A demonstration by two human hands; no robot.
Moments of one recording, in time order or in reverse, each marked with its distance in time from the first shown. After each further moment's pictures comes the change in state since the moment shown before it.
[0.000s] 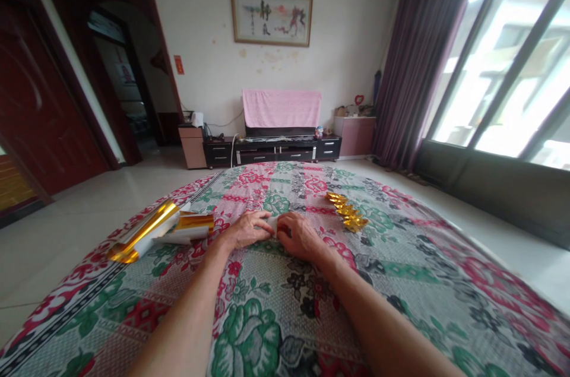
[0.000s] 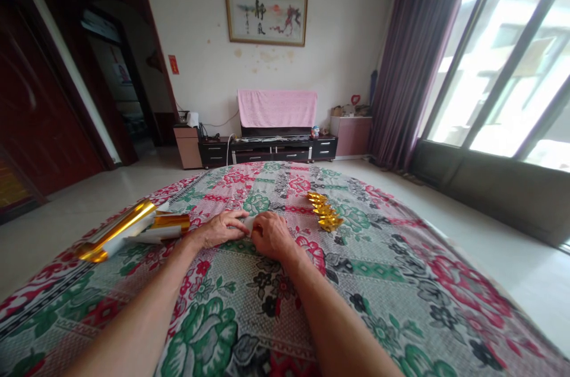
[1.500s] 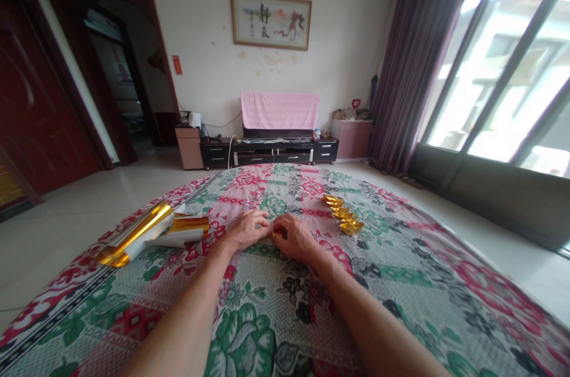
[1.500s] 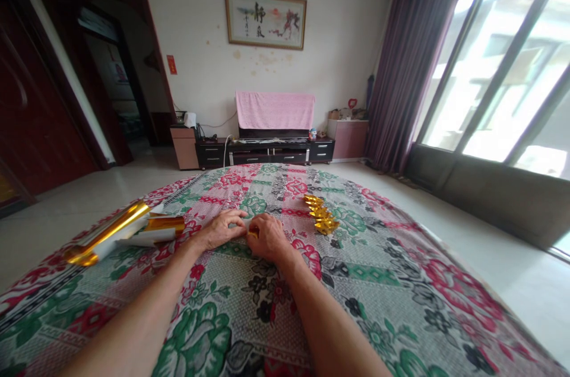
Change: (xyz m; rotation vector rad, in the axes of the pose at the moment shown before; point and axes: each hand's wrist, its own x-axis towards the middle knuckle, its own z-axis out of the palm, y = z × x) left_hand 0.012 0.002 0.012 0.068 0.160 0.039; right_hand 0.001 0.003 0.004 0.045 -0.010 0.092
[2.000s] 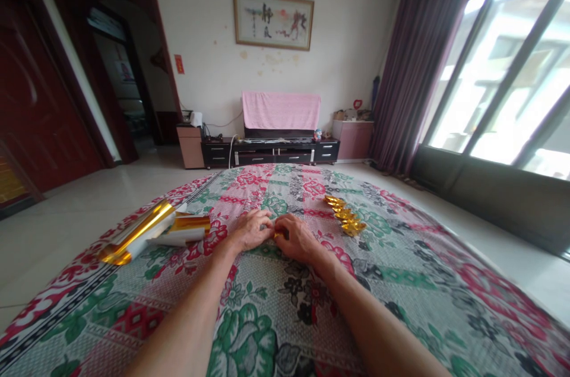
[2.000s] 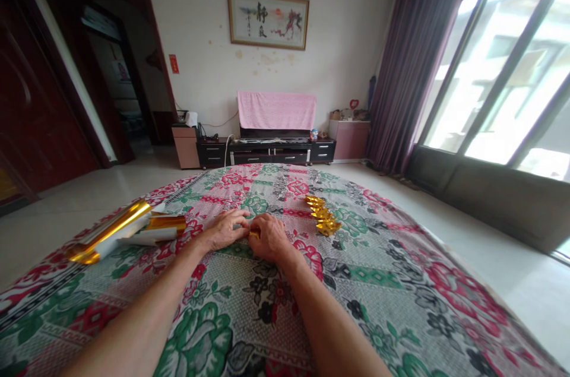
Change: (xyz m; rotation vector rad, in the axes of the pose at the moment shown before) left_hand 0.002 0.000 0.007 0.096 -0.010 -0.003; right_hand 0.000 0.001 0.000 0.041 -0.013 0.005
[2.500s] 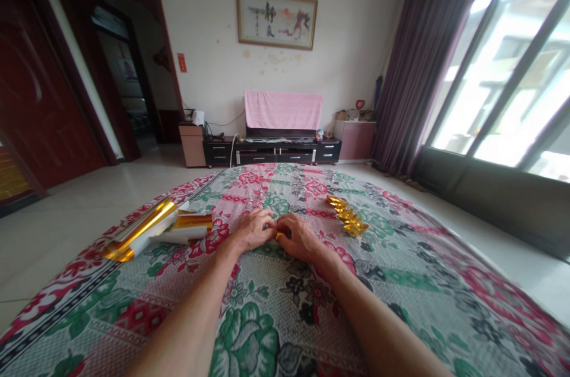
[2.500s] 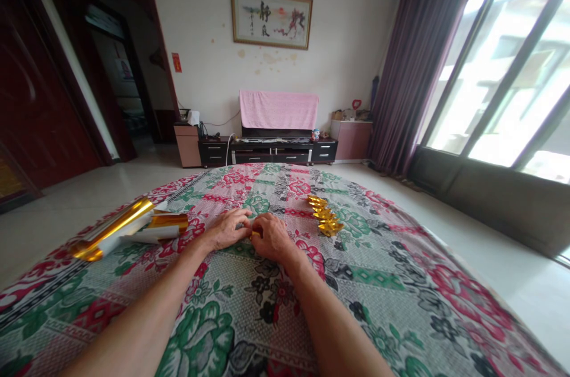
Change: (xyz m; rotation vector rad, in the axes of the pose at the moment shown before) left_hand -0.001 0.006 -0.002 -0.013 -0.001 -0.009; right_hand 0.001 -0.001 -0.003 0.023 -0.030 0.006
